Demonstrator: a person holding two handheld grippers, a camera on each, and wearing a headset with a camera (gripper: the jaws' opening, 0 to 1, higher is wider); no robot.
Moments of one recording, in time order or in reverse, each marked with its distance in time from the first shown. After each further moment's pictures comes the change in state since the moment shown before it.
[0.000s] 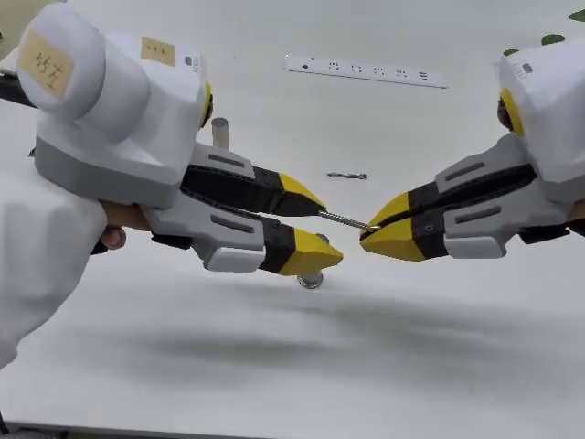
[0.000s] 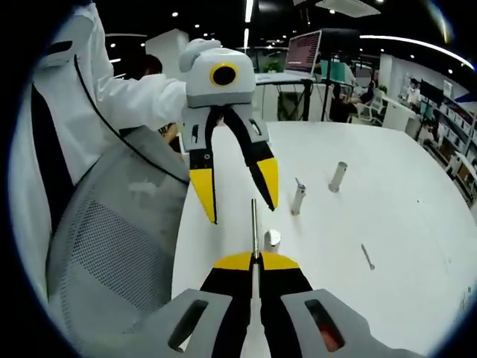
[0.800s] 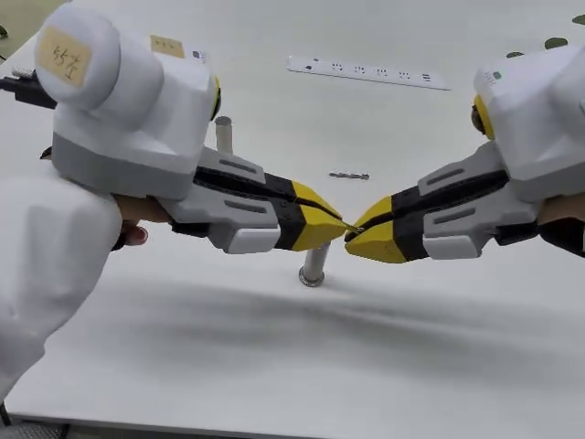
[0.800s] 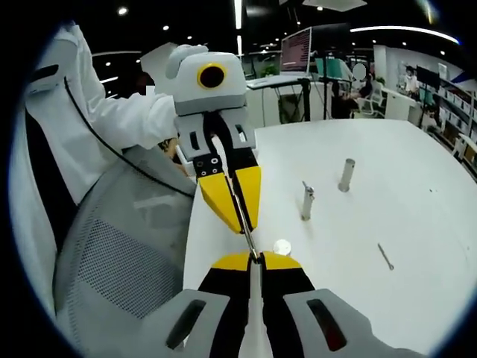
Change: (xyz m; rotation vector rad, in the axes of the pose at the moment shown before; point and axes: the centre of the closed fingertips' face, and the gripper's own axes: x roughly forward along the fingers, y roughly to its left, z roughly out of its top) left arm -0.002 -0.004 0.015 -0.069 -0.085 -0.009; right arm 0.012 0.011 0.016 0.106 -0.091 0.104
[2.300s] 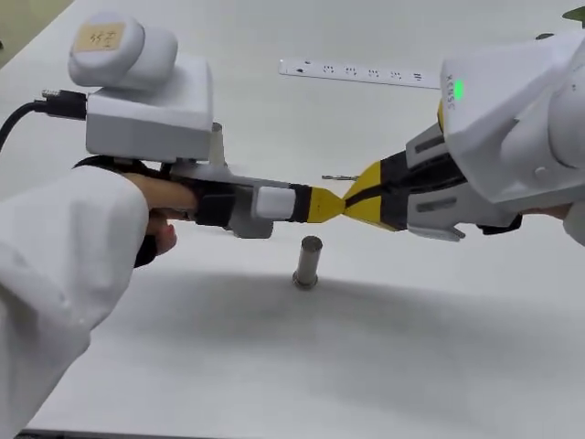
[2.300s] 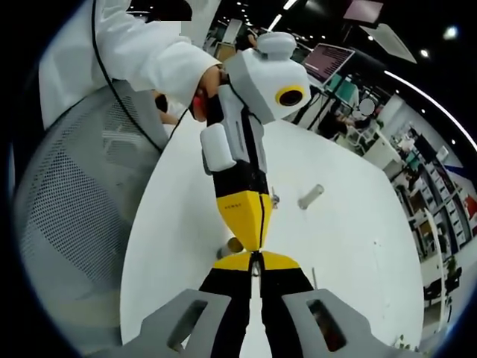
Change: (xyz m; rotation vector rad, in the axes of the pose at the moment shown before) left arm 0.015 0.039 -0.003 -0.570 -0.064 0.123; right arm -0.011 -0.034 0.014 -0.416 0.164 -0.287
